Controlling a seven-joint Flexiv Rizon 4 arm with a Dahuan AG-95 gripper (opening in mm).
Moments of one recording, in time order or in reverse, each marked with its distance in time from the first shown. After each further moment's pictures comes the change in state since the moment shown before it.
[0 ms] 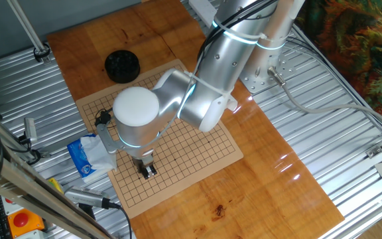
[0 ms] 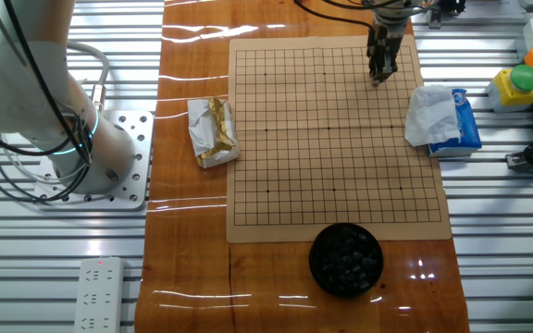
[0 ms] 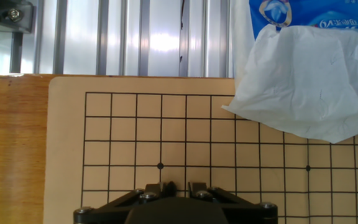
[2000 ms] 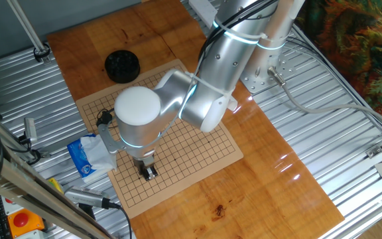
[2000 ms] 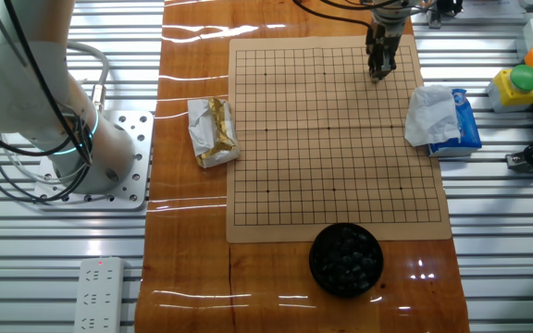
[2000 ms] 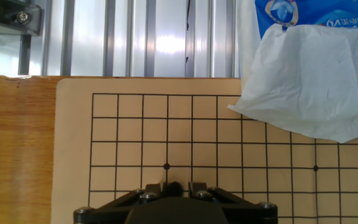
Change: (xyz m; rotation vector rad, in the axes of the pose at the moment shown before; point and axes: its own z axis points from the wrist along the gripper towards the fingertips) arm 0.000 0.008 0.000 -0.017 -0.009 0.009
